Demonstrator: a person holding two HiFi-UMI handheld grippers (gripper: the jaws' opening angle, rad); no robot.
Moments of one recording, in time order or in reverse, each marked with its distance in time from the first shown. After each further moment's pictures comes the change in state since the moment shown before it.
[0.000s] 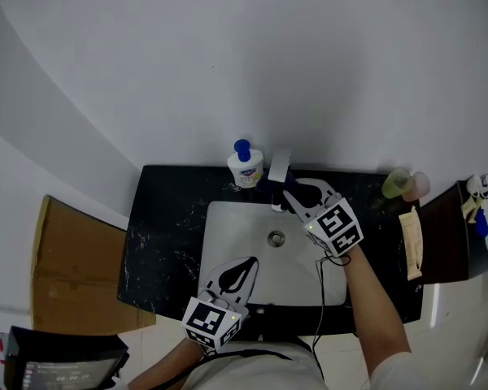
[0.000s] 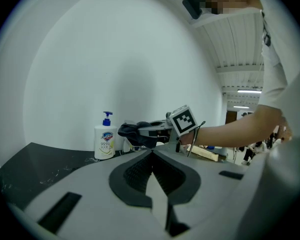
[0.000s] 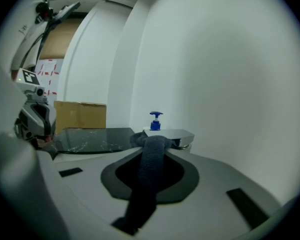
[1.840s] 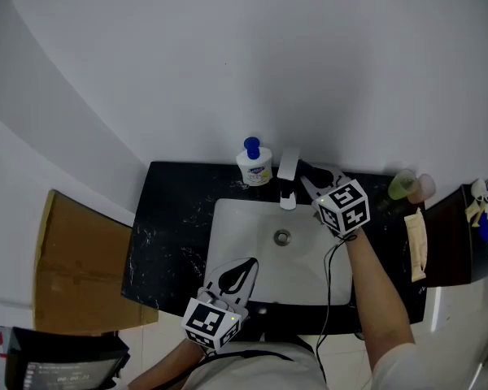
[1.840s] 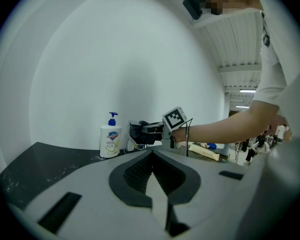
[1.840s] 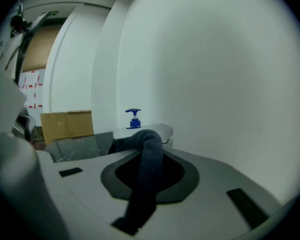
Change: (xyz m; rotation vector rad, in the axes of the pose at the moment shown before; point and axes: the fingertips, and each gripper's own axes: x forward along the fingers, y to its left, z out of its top) left arm -0.017 0.005 -0.003 0.000 -0.006 0.029; right arm 0.016 -0.047 -0.010 0.154 0.010 -0.080
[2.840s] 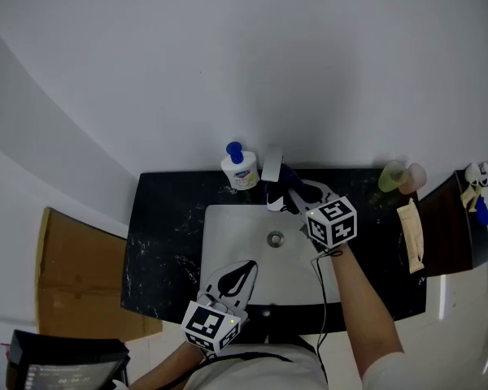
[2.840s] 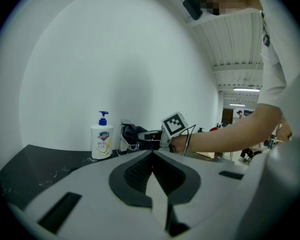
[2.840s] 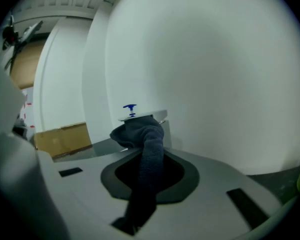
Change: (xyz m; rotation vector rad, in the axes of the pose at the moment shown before) left arm 0.012 -0.017 0.001 0.030 0.020 -0.062; right arm -0.018 0.009 -0.036 0.231 -0.045 -0.054
